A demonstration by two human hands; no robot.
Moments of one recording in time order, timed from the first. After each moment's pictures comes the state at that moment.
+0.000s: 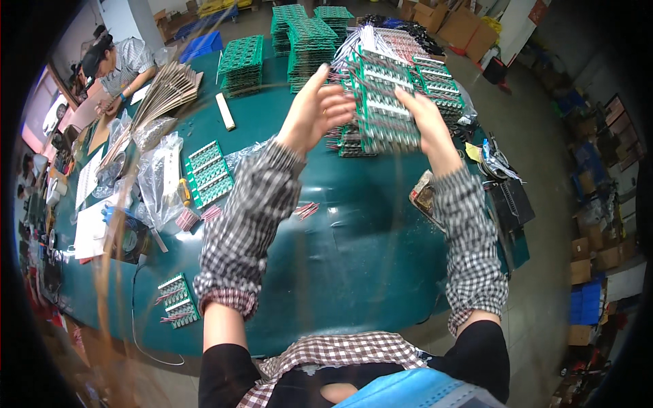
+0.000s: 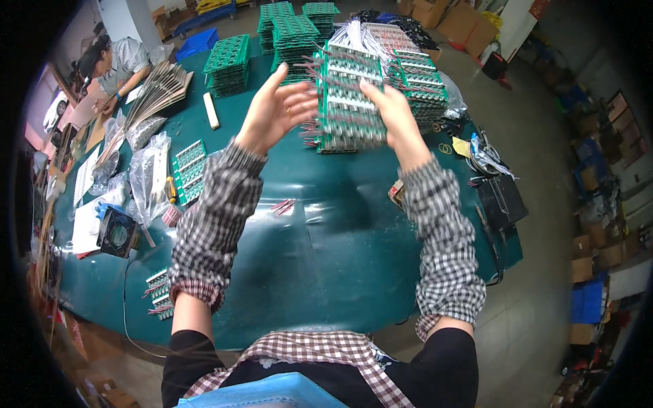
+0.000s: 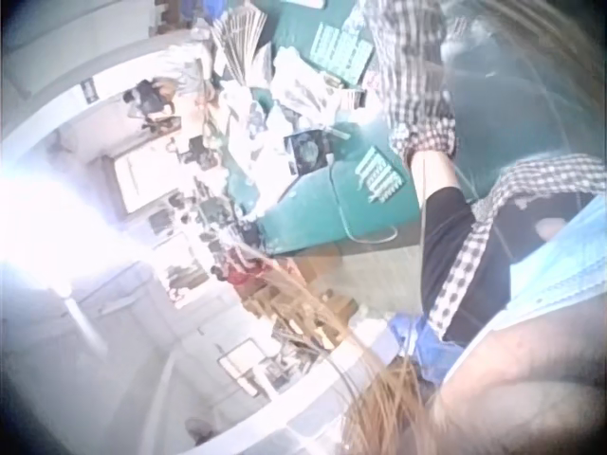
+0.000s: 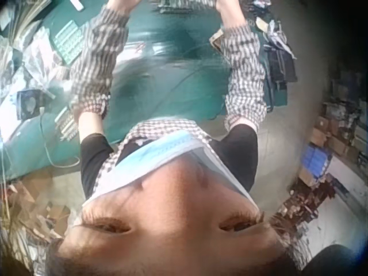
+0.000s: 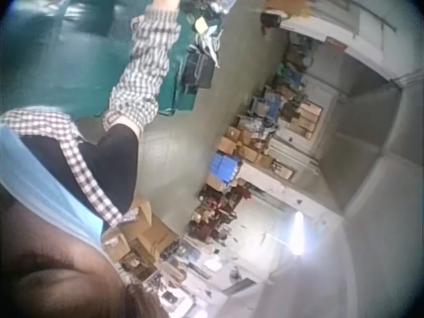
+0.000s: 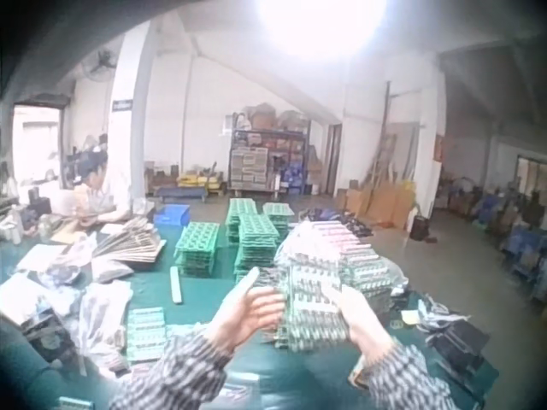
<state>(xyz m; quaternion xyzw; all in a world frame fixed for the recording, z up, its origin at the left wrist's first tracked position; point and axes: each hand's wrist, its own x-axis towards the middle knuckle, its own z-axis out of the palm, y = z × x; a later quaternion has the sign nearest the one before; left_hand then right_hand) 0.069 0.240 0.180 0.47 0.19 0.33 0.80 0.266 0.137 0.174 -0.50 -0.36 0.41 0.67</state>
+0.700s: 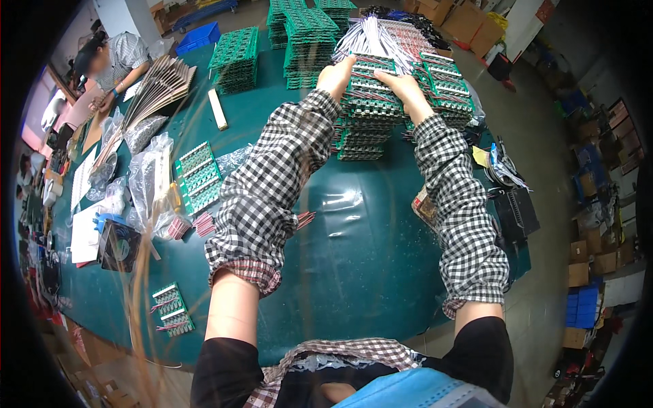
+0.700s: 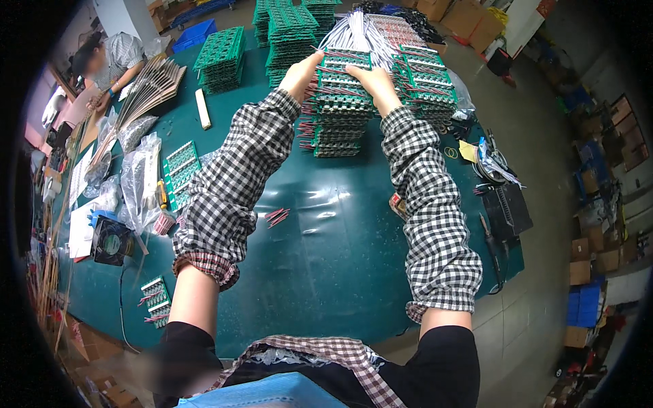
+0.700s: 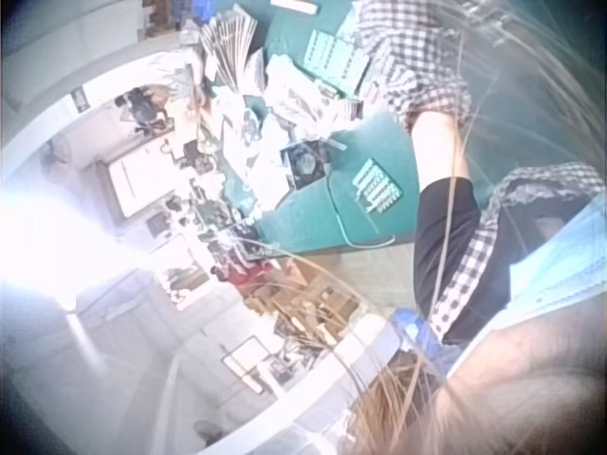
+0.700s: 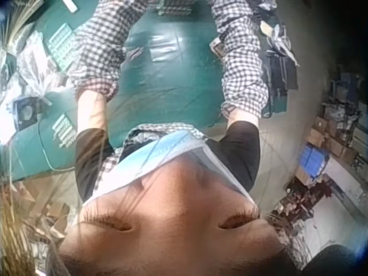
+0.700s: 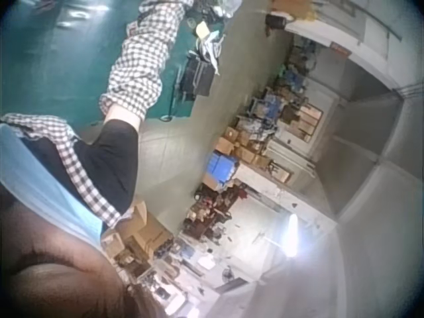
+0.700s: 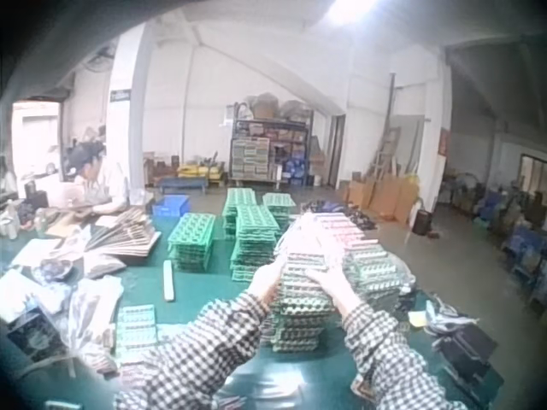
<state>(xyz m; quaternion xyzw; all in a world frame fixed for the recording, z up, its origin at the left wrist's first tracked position) 0.186 0.377 0.116 0.57 0.38 0.33 0.65 0.338 0.271 0.121 -0.68 -0.41 0.27 0.54</state>
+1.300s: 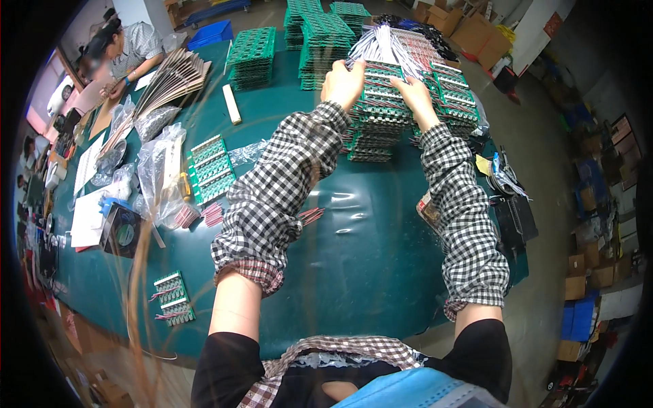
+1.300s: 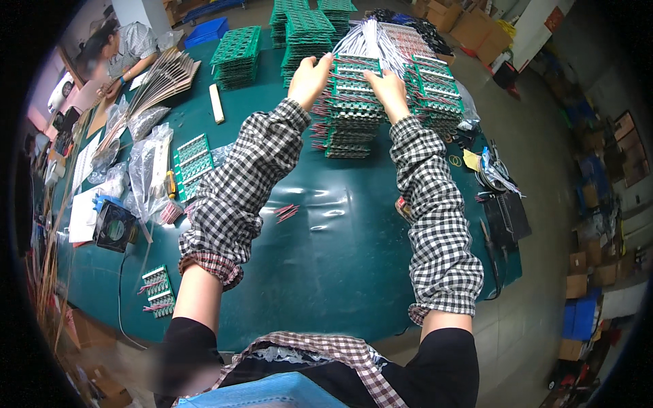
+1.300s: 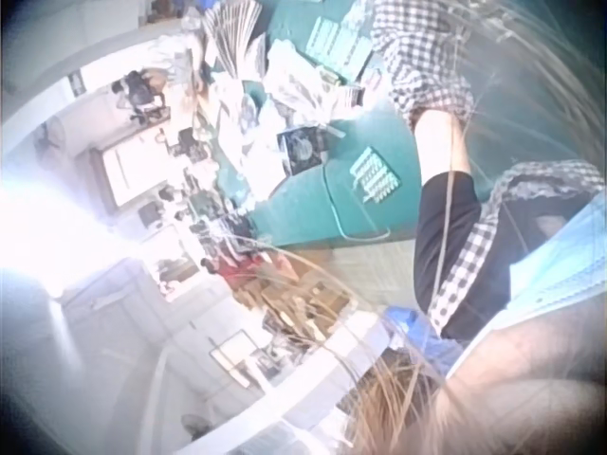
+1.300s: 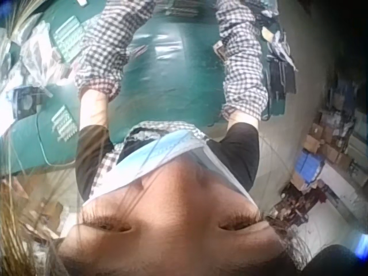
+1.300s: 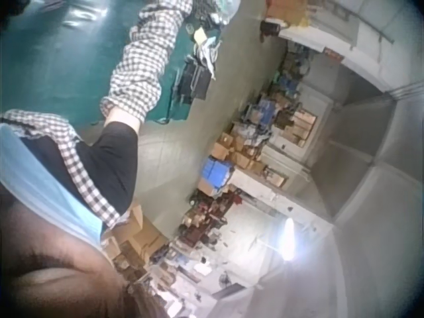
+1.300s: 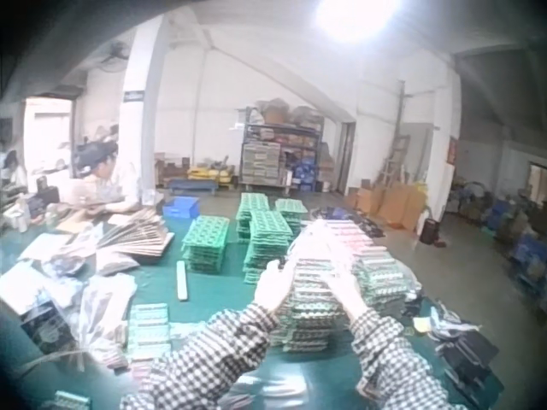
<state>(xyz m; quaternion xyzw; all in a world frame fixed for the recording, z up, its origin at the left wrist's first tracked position) 0.158 0.319 0.149 0.69 0.47 0.42 0.36 0.345 0.269 0.121 -0.78 -0.44 0.07 0.44</state>
